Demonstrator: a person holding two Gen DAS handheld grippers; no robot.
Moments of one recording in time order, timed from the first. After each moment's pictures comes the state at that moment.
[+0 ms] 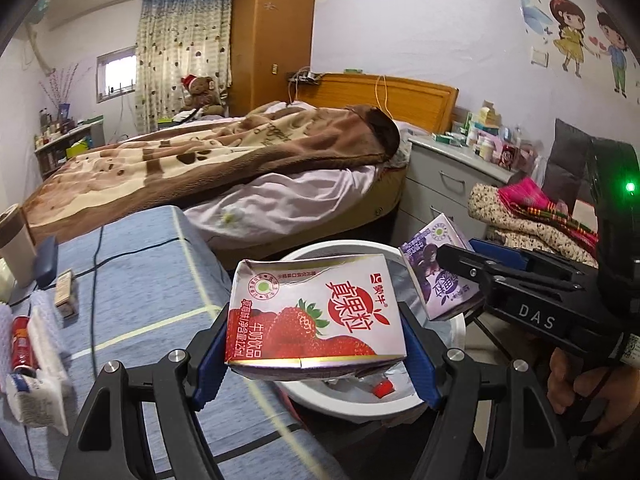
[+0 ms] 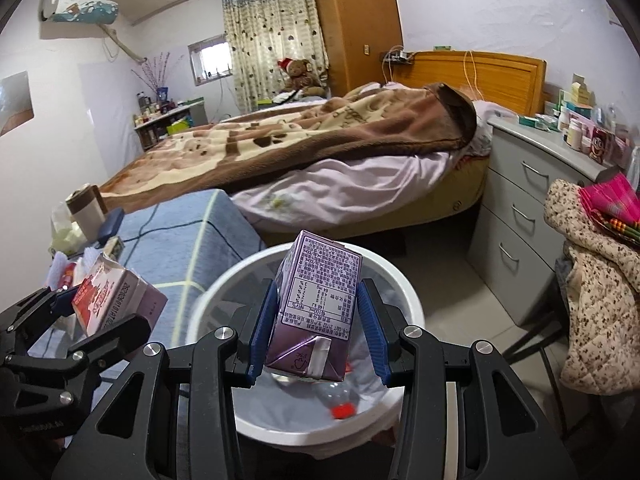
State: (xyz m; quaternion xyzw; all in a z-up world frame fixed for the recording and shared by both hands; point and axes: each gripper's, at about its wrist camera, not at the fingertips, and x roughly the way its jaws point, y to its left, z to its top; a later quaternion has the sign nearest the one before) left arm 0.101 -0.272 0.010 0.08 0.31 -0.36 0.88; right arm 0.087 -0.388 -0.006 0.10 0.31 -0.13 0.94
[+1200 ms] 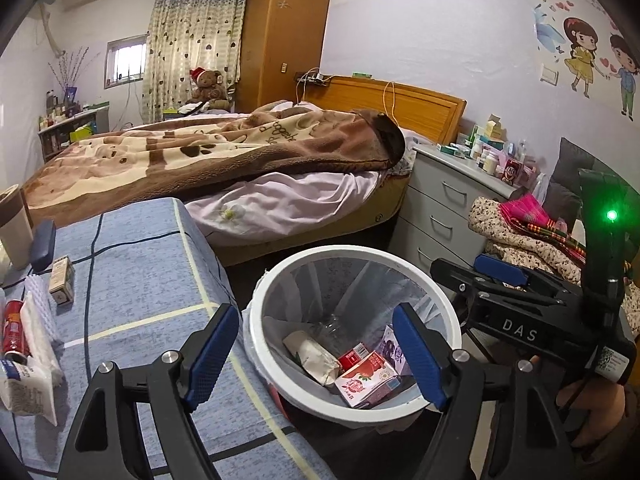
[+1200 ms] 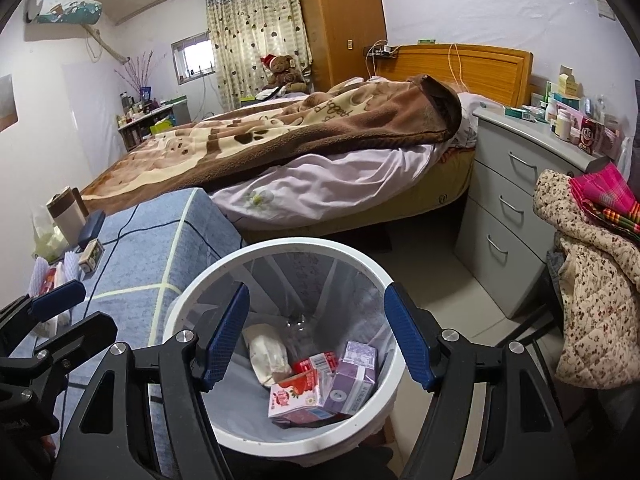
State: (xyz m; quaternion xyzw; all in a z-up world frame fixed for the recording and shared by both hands) left arm 0.110 -0.255 0.013 0.05 0.32 -0.36 0.88; right arm 0.090 -0.401 -0.008 0.11 0.31 -0.15 0.93
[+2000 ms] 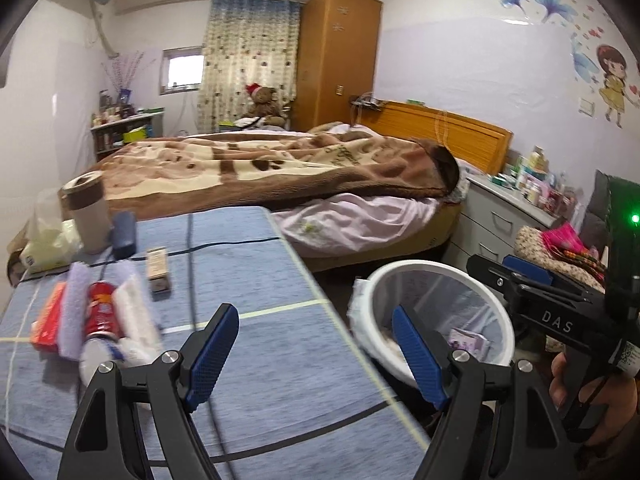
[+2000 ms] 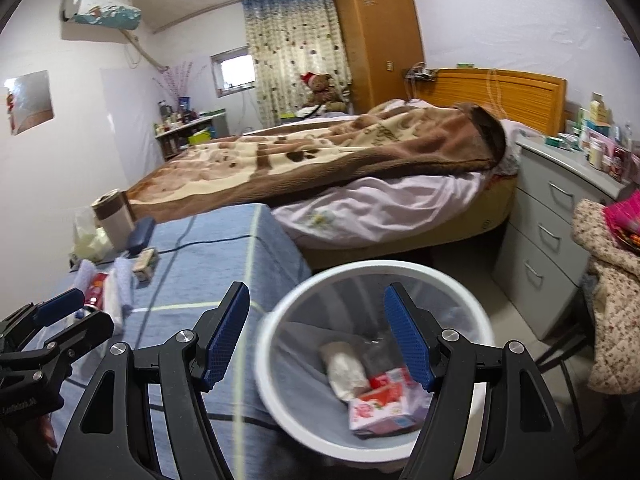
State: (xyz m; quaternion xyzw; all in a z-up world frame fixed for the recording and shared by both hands) left arm 0.119 -0.143 0.029 0.02 0.29 -0.27 0.92; right arm 0.109 -0.323 0.007 0.10 0.27 -0.08 0.95
